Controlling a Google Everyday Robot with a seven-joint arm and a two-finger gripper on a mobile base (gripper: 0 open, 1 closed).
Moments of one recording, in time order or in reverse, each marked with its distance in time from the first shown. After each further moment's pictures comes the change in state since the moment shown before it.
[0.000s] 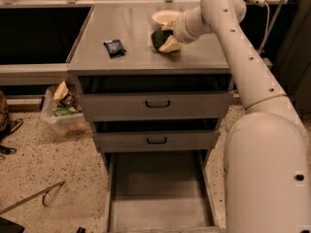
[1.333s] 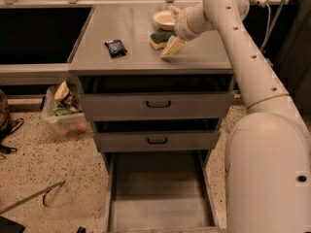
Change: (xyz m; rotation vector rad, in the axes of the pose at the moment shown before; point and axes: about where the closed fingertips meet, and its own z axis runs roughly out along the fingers) arm 0.000 0.000 0.000 0.000 0.000 0.000
